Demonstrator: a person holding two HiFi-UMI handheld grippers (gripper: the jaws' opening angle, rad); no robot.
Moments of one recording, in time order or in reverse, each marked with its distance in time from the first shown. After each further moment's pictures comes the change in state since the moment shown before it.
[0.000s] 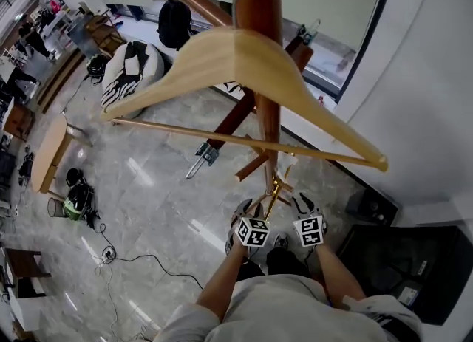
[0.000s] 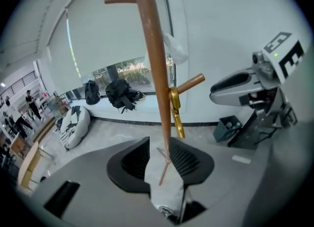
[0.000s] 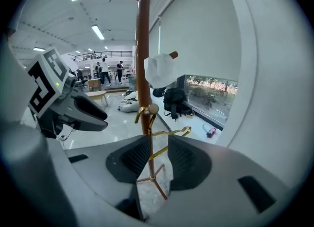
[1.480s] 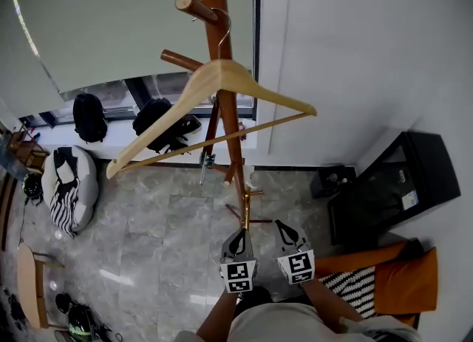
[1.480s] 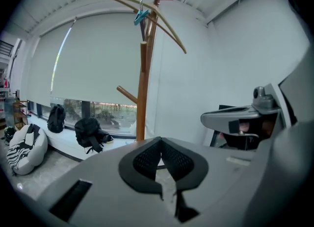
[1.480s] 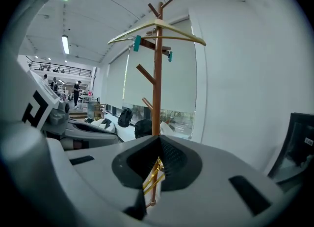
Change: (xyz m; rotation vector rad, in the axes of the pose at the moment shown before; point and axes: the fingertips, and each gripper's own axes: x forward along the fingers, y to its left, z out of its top) left arm -0.211 0.014 0.077 0.052 -0.535 -0.454; right arm -0.182 0.131 0.136 0.191 -0.316 -0.527
